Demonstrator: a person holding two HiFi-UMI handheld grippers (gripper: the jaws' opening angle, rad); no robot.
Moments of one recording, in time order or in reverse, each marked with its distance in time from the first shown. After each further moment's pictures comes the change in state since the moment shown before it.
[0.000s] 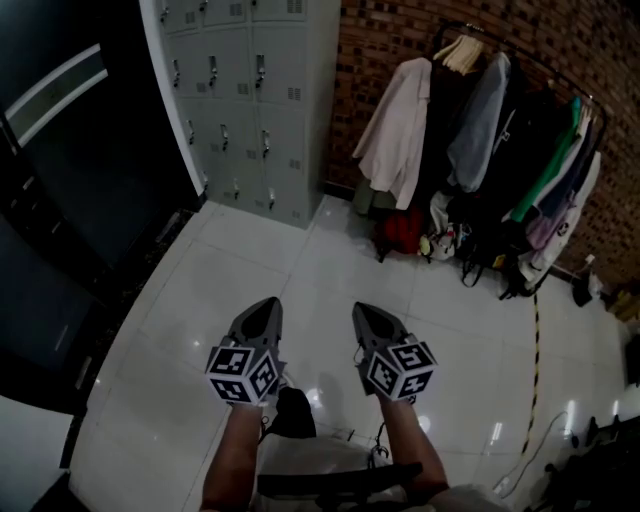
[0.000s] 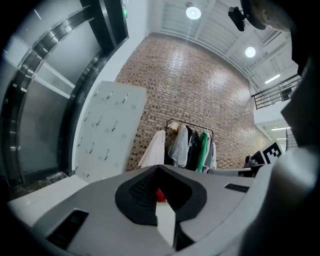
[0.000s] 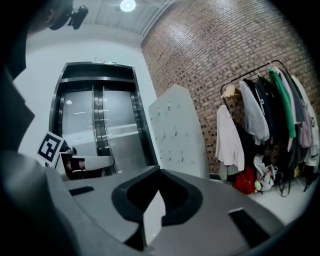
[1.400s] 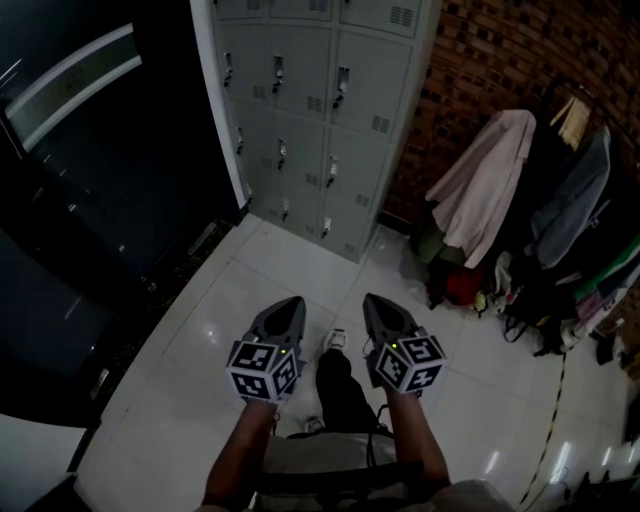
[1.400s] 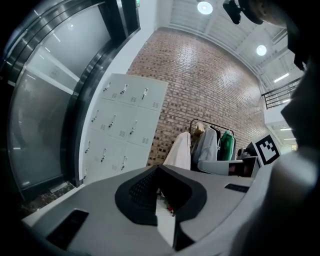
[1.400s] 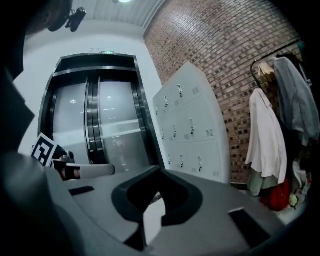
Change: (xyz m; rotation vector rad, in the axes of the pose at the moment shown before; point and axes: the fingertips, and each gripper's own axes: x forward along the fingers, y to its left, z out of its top) left arm 0.167 0.283 0.104 -0.011 0.029 0.050; right arm 0.375 0.032 0.071 -0.016 0.027 0.090
